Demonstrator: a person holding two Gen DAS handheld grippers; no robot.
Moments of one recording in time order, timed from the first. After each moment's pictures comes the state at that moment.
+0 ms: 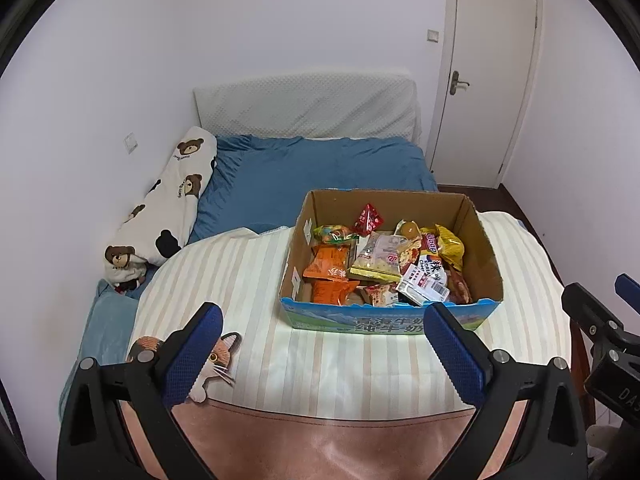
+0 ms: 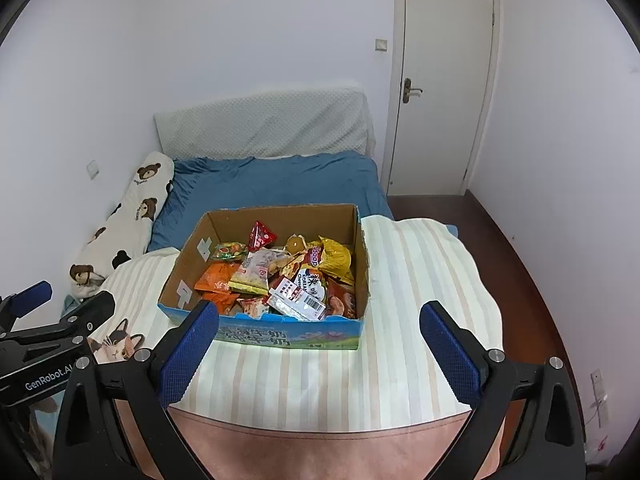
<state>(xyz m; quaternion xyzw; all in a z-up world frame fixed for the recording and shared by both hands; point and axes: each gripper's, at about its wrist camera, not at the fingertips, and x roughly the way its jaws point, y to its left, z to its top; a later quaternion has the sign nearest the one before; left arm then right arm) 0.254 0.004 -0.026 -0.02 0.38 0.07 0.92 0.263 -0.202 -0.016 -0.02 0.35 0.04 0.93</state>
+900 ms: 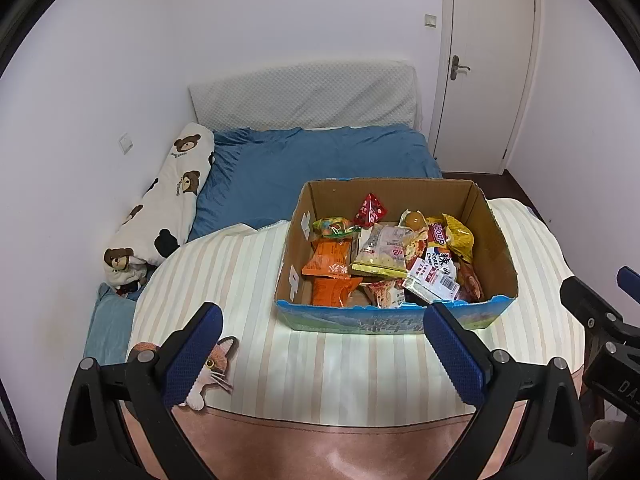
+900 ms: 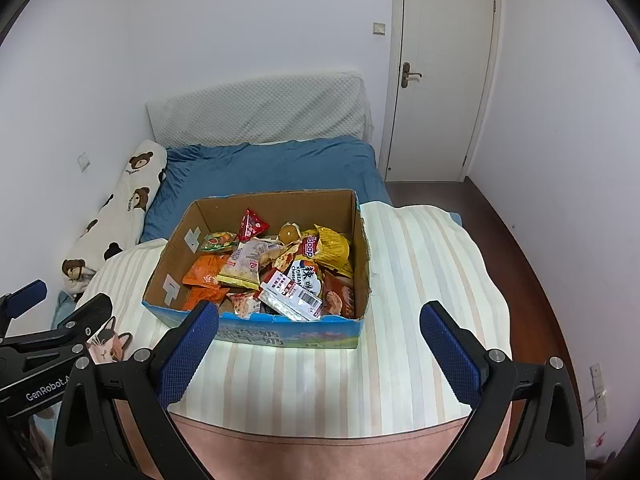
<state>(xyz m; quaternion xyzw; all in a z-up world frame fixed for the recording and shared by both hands) 0.278 -0.003 -0.040 -0.01 0.40 0.07 0.91 0.284 -0.202 -0.039 -0.01 0.37 0.02 0.93</state>
